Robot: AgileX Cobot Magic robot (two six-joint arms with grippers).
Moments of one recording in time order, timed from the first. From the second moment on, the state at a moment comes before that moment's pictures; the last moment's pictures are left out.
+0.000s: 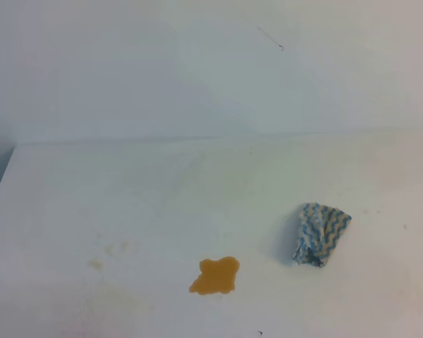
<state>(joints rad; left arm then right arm) 0.09 -0.03 0.04 -0.10 0.31 -0.17 -0.14 -0.03 0.00 0.12 -0.12 -0.03</state>
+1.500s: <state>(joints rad) 0.09 -0.03 0.04 -0.10 0.31 -0.17 0.05 1.06 -0.70 0.34 0.48 -0.24</state>
